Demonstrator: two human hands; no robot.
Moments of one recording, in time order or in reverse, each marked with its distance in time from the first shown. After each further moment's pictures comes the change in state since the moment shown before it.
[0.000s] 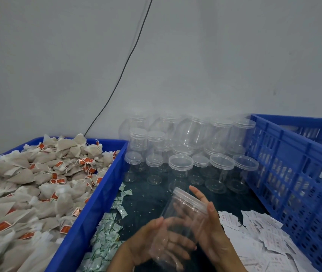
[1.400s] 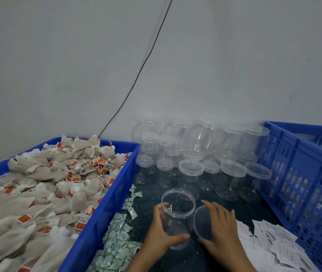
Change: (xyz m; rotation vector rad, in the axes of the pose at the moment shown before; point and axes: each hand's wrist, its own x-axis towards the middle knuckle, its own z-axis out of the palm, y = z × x) left_hand 0.006 -0.020 -0.006 0.495 0.877 0.202; right_hand 0.011 0.011 -0.046 -1.854 0.123 -0.109
